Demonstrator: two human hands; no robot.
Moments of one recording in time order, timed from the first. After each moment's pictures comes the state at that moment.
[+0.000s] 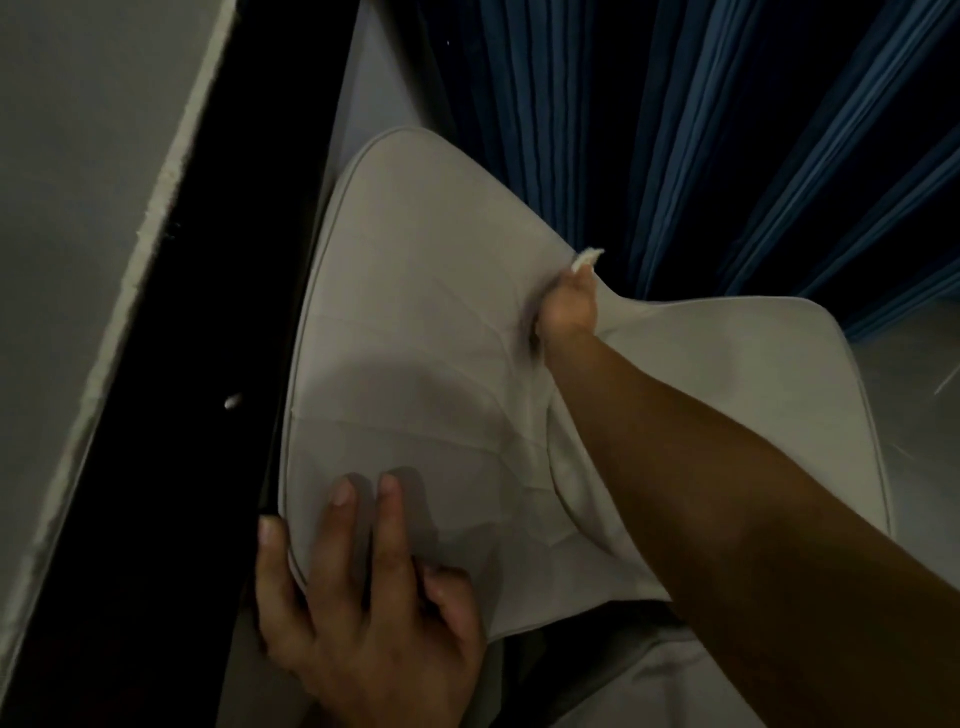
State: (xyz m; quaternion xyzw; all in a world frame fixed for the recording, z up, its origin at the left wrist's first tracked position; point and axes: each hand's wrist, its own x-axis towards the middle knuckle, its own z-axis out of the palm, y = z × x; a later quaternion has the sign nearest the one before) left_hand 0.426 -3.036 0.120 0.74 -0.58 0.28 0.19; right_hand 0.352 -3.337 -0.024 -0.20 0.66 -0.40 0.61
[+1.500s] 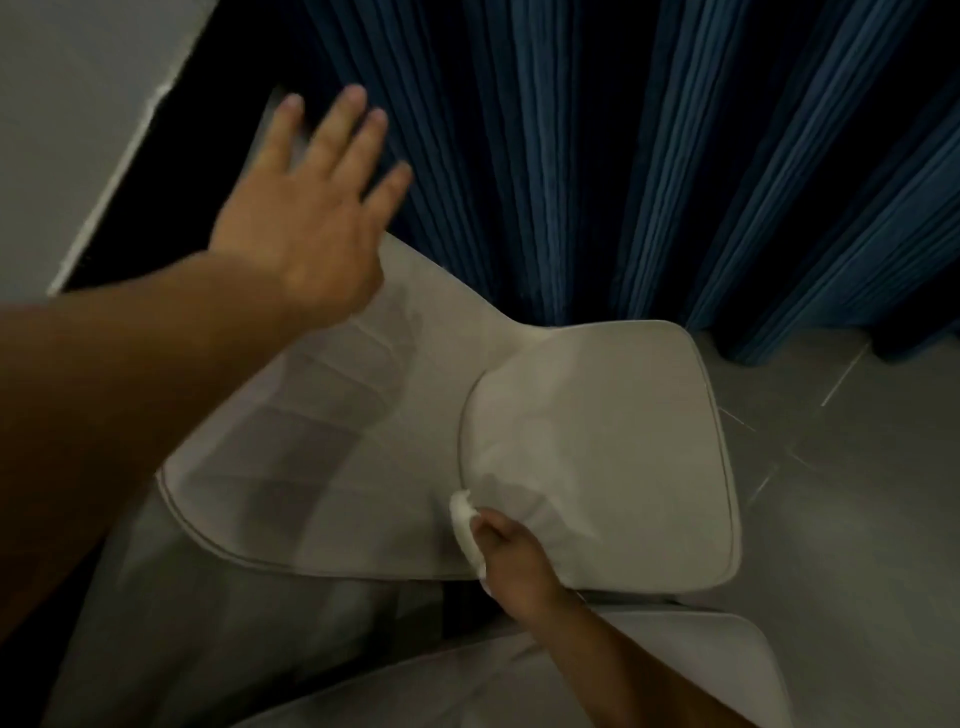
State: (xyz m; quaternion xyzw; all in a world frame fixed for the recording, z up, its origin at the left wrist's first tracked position) left_hand 0.375 -3.240 0.256 0.55 -0.69 0.38 -0.28; right_hand 0.226 -3.056 -0.016 -0.41 0.57 -0.21 0.68
